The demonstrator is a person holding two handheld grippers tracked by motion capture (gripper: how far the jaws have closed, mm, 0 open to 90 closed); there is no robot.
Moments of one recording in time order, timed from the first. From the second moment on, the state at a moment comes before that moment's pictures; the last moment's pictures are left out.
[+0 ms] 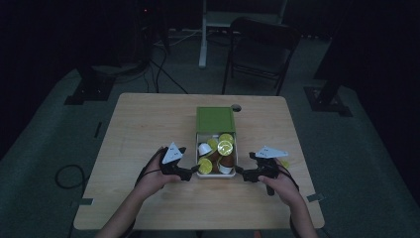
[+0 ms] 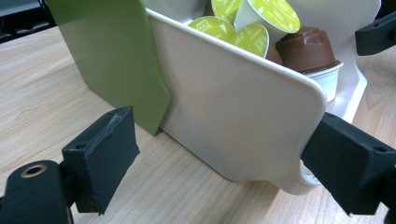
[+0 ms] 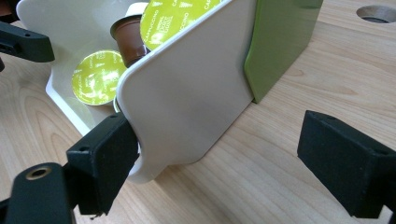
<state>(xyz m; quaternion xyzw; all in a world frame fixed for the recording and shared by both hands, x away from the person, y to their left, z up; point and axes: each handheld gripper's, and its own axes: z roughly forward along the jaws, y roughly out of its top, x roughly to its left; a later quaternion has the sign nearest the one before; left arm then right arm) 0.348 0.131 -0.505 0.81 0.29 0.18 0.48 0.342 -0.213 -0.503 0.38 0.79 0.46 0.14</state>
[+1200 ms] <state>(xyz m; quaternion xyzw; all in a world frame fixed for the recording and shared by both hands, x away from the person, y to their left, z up) 0.369 0.134 -0.499 0.81 0.30 0.17 0.47 0.359 -0.207 -0.501 0.39 0.79 0.45 0.16</state>
